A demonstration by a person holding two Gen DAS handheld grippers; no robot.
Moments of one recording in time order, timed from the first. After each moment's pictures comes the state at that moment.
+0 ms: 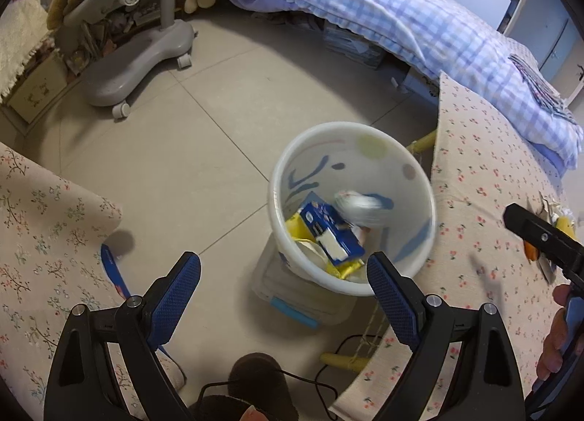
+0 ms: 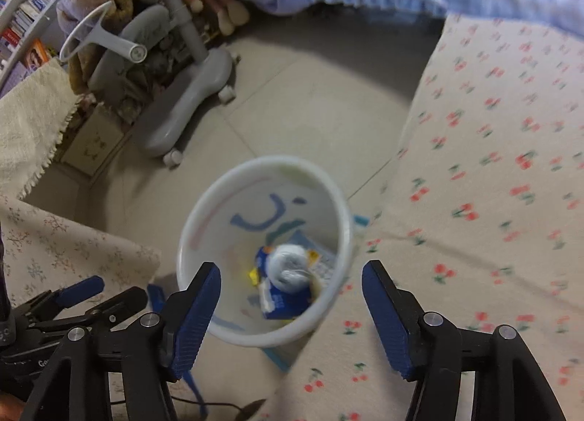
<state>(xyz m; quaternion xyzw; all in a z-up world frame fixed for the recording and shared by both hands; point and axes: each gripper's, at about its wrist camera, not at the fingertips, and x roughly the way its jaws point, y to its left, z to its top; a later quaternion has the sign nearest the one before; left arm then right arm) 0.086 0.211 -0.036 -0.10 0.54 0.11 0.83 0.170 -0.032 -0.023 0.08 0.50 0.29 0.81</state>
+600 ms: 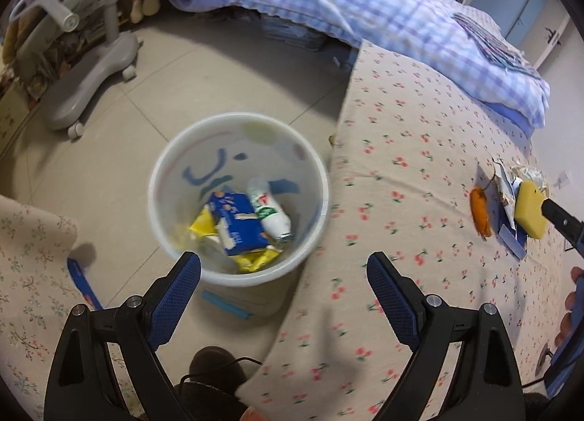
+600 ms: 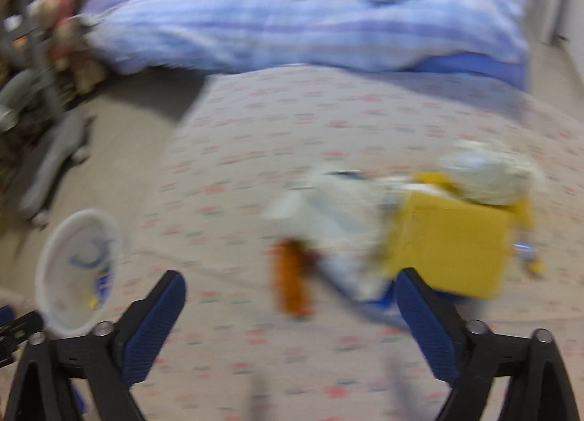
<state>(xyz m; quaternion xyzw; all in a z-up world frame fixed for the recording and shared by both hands) 0.110 0.101 -0.024 -0.08 0.56 0.03 0.83 0.151 -0.213 0.010 0.05 0.48 0.04 0.88</state>
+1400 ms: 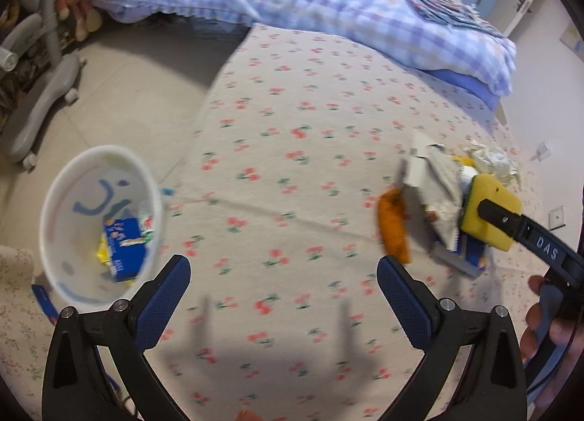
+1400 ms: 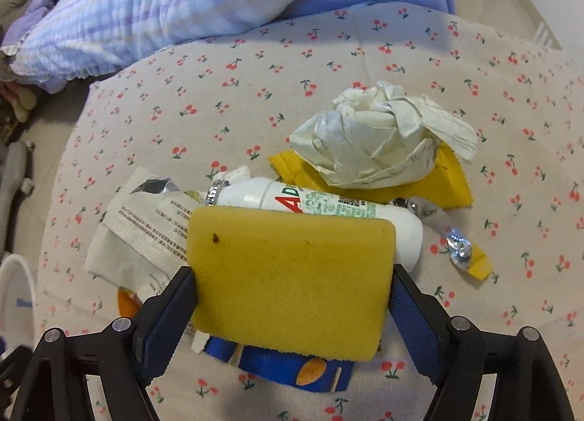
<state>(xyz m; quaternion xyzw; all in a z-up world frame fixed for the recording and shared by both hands) 0.161 -0.036 -0.029 -0.06 0.57 -0.04 0.82 0.190 -0.305 -0.033 0.12 0.53 -0.02 0.84</state>
